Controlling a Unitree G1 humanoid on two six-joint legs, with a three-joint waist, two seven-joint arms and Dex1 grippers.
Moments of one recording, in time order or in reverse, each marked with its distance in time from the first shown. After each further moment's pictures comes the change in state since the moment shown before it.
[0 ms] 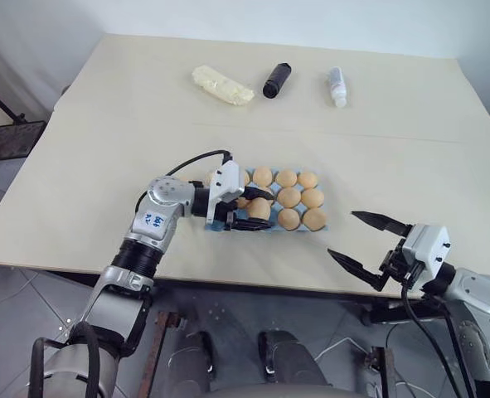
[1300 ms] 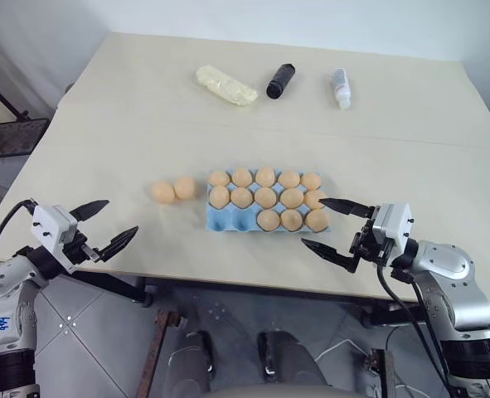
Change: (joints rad) left arm 0.739 0.343 0.656 -0.403 -0.149 -0.005 0.322; right arm -0.257 0.045 0.159 0.161 0.010 0.009 0.103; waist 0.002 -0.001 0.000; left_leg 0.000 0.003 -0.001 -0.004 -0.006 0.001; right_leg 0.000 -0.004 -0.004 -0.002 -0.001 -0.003
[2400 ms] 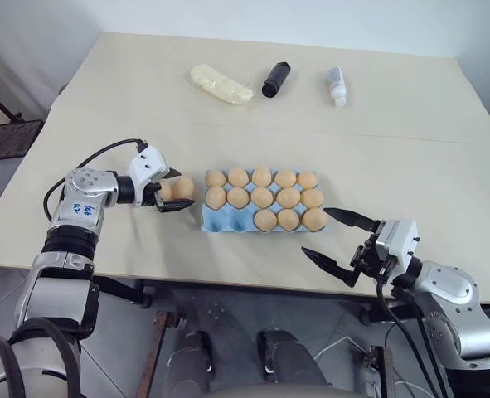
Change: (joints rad) left arm -0.817 -0.029 -0.524 0.791 0.345 -0.090 -0.164; right arm 0.162 0.018 -0.013 -0.153 0.006 0.000 -0.126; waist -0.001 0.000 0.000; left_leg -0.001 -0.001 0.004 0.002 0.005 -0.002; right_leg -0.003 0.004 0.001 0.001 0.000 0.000
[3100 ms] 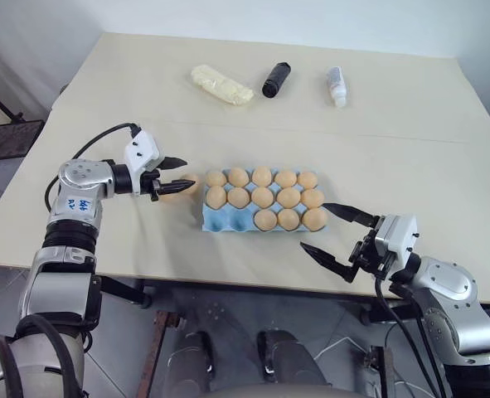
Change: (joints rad) left arm -0.031 -0.014 0.089 0.005 -0.056 -0.089 -0.068; right arm -0.027 0.003 0.006 0.003 -0.002 0.002 -0.004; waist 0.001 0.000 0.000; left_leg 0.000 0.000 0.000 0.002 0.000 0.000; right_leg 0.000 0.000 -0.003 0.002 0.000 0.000
